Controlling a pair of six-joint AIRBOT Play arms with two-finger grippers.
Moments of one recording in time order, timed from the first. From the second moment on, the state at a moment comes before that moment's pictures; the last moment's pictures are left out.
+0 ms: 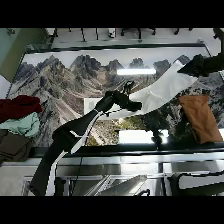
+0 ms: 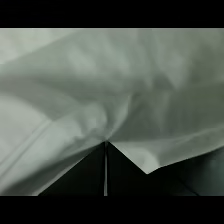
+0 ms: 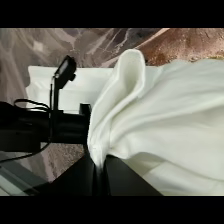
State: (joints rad) left arm -0.70 -2.23 2.03 -2.15 0.90 1.53; right arm -0.35 -1.58 1.89 2.41 -1.61 -1.83
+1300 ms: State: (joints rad) left arm 0.17 -1.39 2.02 -2.24 1.41 1.60; right arm 0.59 -1.89 1.91 2.43 -0.89 -1.67
